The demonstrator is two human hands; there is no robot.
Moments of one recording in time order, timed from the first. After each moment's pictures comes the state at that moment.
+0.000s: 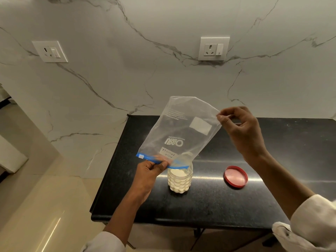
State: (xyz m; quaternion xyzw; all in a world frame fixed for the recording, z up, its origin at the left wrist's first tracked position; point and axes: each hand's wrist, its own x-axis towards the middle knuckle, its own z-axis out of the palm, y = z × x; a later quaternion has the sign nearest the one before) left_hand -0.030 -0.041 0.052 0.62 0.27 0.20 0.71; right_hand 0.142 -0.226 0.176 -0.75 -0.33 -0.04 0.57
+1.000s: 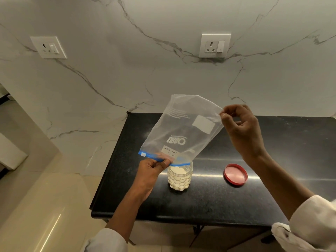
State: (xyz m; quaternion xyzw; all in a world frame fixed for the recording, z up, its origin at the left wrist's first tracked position) left_hand -0.028 -0.043 0.050 0.63 0.25 0.19 0.71; right_hand 0.140 -0.224 0.175 -0.75 -0.32 -0.06 0.58
